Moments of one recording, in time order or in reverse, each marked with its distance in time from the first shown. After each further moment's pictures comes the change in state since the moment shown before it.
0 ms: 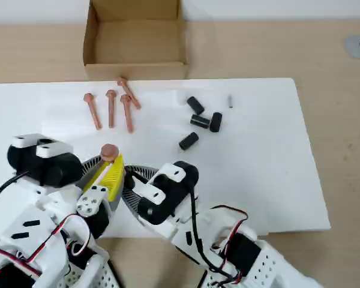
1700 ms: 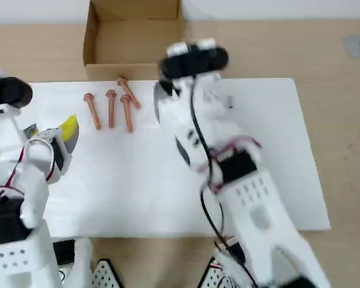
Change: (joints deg) left arm -39.8 33.5 -15.9 1.8 -9.9; right arm 29.2 60.7 -52.0 4.4 -6.1
